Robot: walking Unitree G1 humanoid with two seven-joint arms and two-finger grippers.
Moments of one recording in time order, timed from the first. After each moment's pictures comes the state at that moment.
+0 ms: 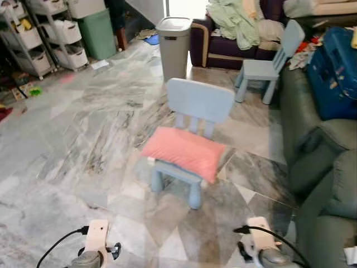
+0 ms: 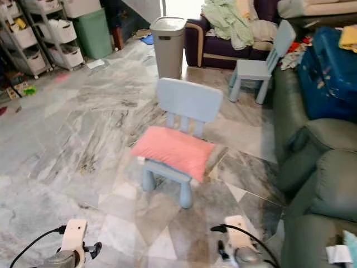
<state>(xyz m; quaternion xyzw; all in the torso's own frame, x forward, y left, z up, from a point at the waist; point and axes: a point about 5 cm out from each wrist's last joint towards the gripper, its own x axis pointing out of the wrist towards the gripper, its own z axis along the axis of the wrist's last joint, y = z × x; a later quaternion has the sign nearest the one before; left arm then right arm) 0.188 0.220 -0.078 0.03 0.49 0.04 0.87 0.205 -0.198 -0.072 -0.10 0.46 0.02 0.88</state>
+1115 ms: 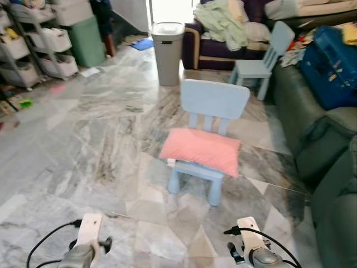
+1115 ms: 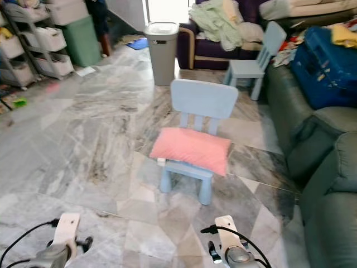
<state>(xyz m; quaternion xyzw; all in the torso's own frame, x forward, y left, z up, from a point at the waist) 0.207 0.228 -0.066 0.06 0.46 0.03 0.89 0.203 -0.191 -0.075 -0.11 0.46 0.04 0.88</state>
